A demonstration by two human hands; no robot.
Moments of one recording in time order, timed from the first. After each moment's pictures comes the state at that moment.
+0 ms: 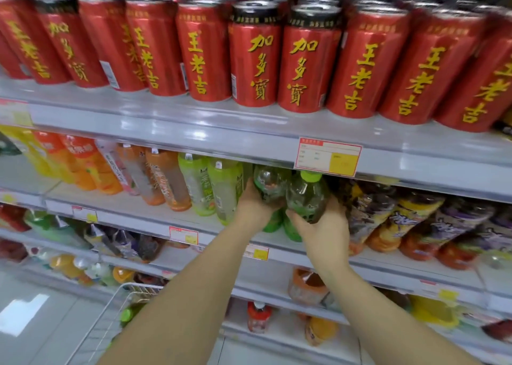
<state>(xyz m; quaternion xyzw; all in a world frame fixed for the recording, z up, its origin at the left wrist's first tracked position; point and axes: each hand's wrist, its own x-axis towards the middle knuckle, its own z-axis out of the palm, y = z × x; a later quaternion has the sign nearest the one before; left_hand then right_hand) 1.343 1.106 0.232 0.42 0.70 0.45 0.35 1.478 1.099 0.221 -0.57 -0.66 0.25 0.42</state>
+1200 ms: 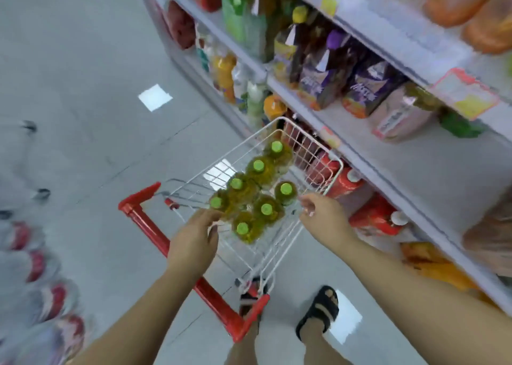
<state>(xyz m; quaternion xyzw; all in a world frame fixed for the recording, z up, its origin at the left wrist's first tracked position) 1.181 0.657 -0.010 0.19 0.93 0.24 0.21 1.272 0.890 -0.019 -0.31 -0.87 0.36 -0.10</state>
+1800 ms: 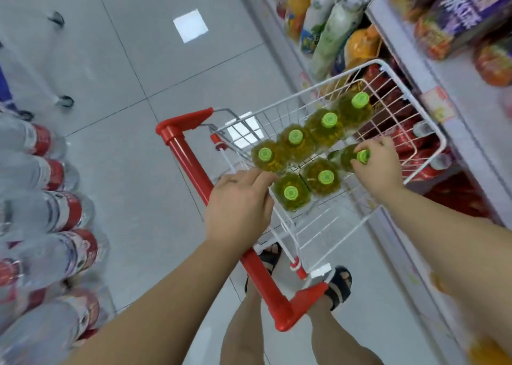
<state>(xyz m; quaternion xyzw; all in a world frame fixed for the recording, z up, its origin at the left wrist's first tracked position) 1.180 0.623 -0.071 0.28 0.94 0.18 0.05 1.195 0.886 -0.128 -0.28 -0.93 0.23 -0.08</state>
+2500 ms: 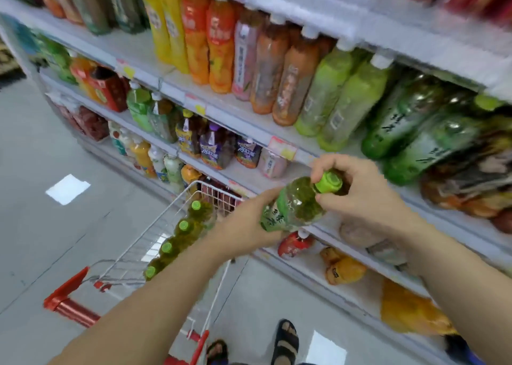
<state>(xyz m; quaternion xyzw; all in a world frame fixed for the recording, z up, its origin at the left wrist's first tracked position) 1.243 0.834 0.172 0.54 0.67 0.37 0.35 1.387 0.944 0.277 -0.25 -0.84 0.46 0.15</state>
